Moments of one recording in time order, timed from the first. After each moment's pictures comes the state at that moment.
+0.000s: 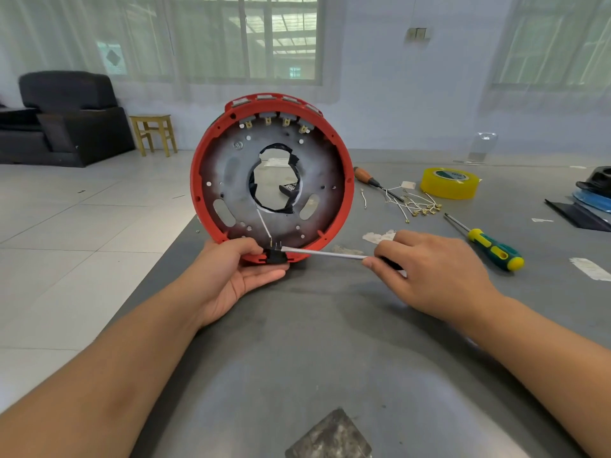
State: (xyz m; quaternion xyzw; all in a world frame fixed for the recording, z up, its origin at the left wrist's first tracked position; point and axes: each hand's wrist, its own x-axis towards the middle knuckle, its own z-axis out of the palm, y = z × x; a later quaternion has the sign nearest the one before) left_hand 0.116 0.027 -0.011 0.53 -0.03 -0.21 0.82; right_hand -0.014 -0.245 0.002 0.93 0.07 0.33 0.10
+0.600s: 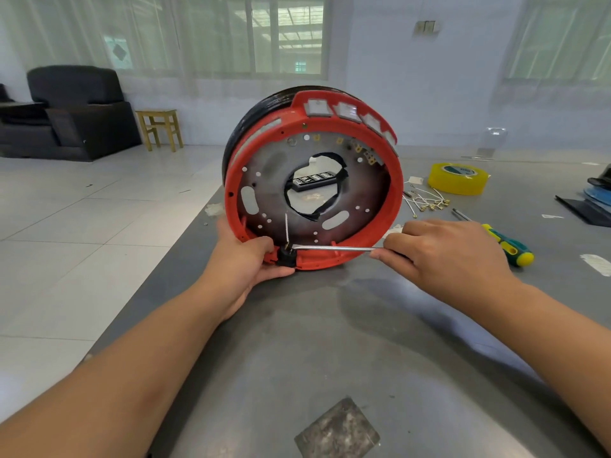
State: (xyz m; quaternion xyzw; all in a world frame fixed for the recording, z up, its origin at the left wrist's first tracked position) left_hand 0.111 0.016 -0.018 0.61 -0.08 -0.09 0.78; right_hand -0.015 -0.246 0.015 0.91 0.10 0.34 0.20
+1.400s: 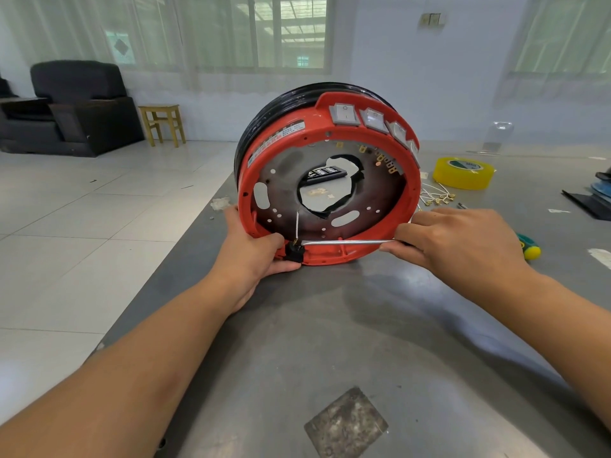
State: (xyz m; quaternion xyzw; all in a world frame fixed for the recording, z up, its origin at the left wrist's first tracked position) left_hand 0.122 0.014 -0.028 0.64 -0.09 -0.07 0.76; right_hand -0.019 -0.249 0.024 0.90 0.13 0.35 0.21
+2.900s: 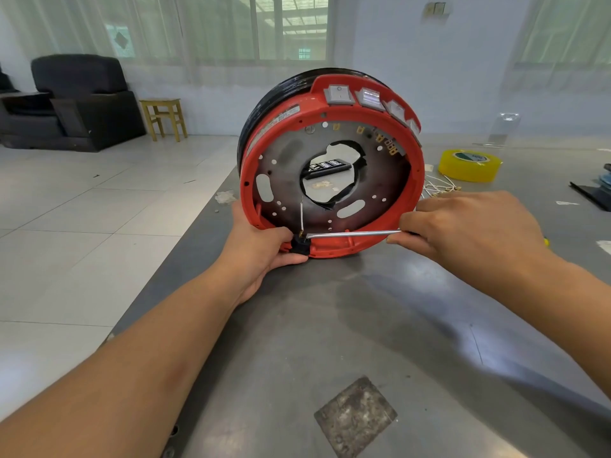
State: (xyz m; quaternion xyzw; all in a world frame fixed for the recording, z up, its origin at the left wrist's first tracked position) left_hand 0.116 0.016 -0.022 0.62 -0.08 -0.10 0.77; right_hand -0.032 -0.227 0.046 0.93 0.10 0.27 0.22
